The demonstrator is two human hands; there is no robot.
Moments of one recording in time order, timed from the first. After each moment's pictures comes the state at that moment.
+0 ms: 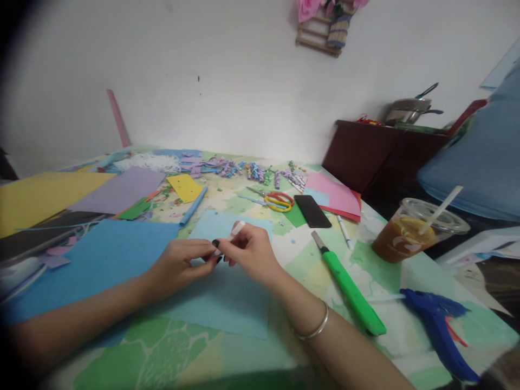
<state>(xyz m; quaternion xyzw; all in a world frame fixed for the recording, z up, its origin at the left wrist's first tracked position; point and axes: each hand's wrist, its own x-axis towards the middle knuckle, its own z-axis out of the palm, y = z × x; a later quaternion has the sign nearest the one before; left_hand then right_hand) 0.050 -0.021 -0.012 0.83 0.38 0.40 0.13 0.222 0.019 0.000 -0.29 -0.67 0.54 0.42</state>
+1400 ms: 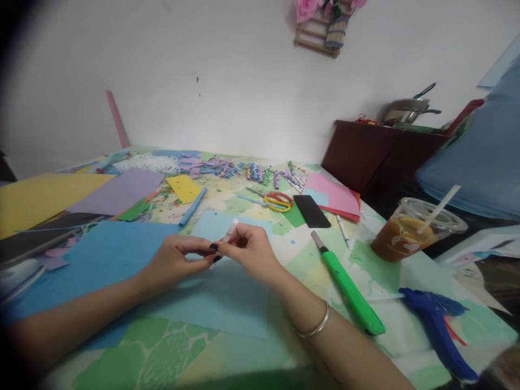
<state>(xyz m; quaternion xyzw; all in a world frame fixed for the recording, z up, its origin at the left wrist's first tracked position) 0.047 -0.018 -0.012 0.73 0.43 0.46 0.27 0.225 0.025 -0.005 -0.29 -0.68 0.53 0.41</state>
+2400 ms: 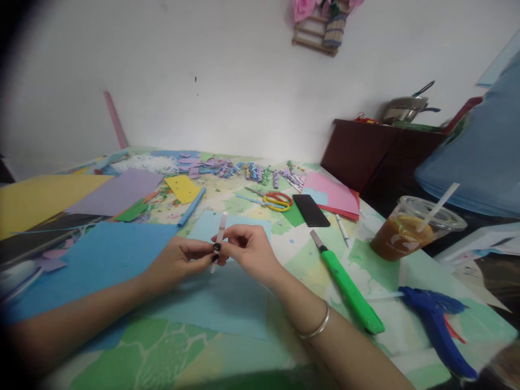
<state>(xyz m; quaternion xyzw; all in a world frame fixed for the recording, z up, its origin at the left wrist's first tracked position) 0.052 -0.019 -0.006 0.69 0.48 0.38 0.39 0.224 0.020 0.005 -0.24 -0.64 0.60 0.41</state>
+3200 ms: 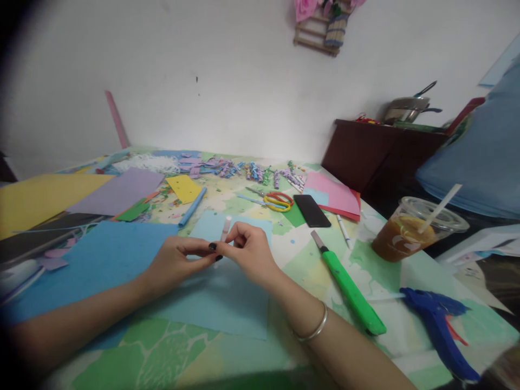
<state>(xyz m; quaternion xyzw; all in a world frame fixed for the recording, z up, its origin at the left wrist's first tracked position) 0.051 -0.022 -0.012 0.70 0.47 0.46 0.28 0.220 0.021 -0.003 -0.34 -0.68 0.49 0.42</state>
